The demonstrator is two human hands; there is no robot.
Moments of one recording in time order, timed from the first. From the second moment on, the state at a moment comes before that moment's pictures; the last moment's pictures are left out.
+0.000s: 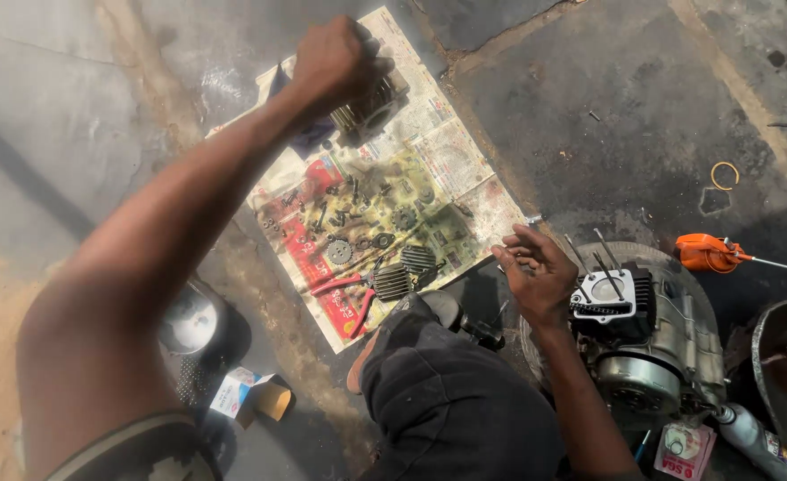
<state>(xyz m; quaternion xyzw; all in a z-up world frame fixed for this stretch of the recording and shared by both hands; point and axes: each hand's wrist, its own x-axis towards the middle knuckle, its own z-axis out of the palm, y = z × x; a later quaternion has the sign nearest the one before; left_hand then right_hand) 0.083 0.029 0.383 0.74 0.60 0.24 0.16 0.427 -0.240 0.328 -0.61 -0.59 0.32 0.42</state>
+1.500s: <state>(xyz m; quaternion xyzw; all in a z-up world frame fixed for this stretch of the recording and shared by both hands) 0.361 -0.304 0.474 0.54 -0.01 0.43 0.73 0.453 -0.414 0.482 -0.29 -0.27 0.36 0.85</state>
